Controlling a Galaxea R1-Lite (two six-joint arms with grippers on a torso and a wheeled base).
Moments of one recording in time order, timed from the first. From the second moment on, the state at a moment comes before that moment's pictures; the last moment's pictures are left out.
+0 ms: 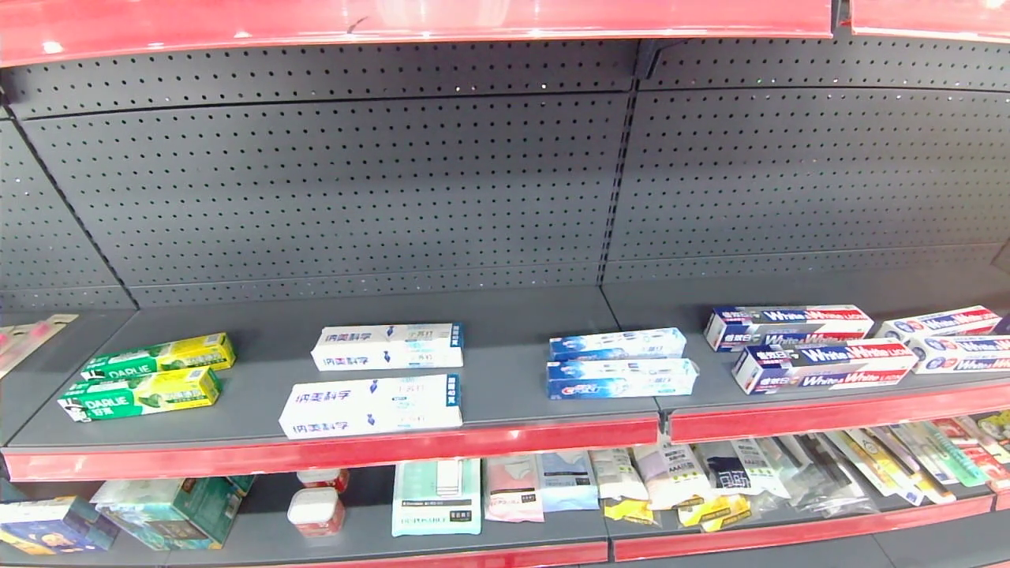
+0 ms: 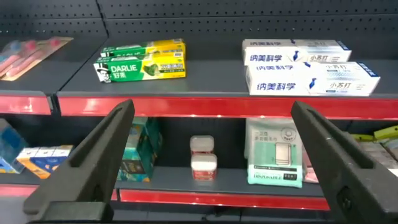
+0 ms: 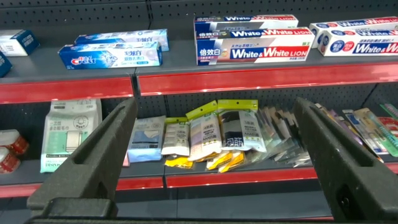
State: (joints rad) left arm 0.00 0.00 -0.03 0.03 0.12 0.02; right arm 0.00 0.01 0.00 0.01 -0.01 0.00
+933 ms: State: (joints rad) left arm 0.00 0.00 -0.02 0.02 0.10 0.05; right arm 0.00 0.01 0.00 0.01 -0.01 0.00
